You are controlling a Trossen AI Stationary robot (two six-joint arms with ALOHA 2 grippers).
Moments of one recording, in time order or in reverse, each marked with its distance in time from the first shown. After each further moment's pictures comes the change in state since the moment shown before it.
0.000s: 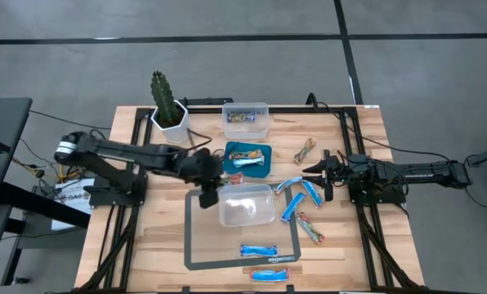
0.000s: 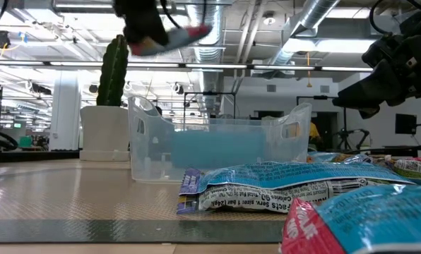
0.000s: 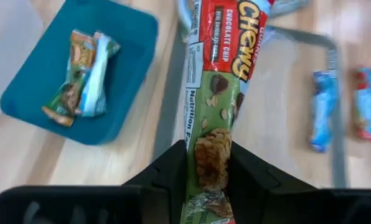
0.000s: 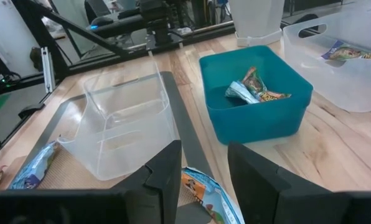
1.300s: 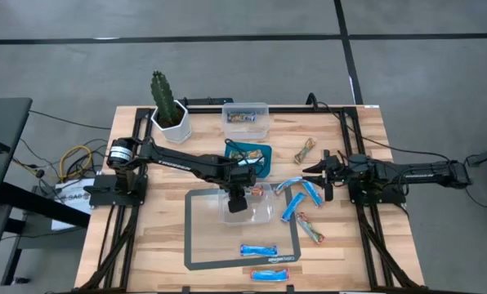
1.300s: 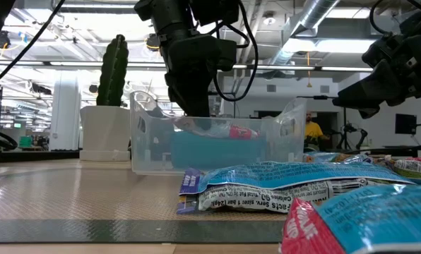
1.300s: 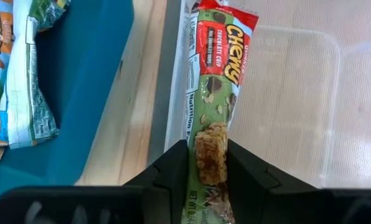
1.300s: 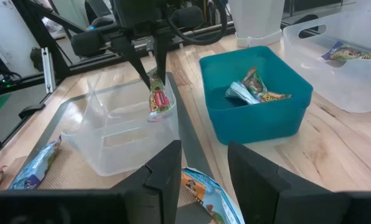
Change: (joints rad) left arm 0.062 0.500 0.206 0.035 0.056 0.081; right arm 0.000 0.001 0.000 0.001 0.000 0.000
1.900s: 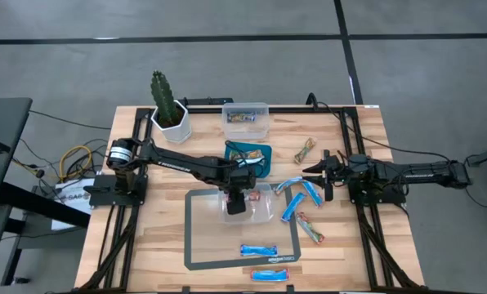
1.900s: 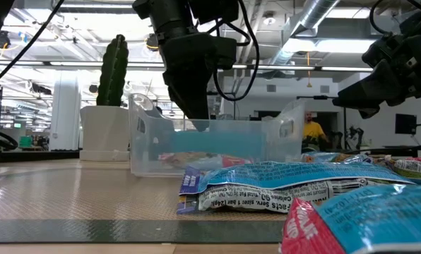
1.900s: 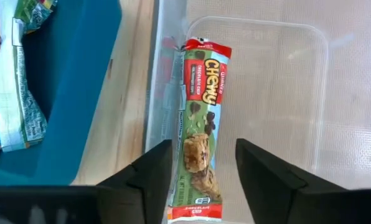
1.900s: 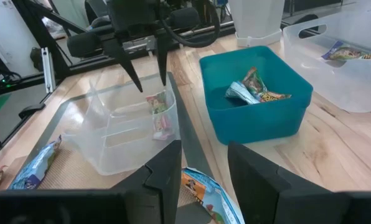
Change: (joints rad) left arm -0.022 0.000 0.000 -0.005 0.003 0.024; right arm 0.000 0.000 0.000 0.000 0.000 0.000
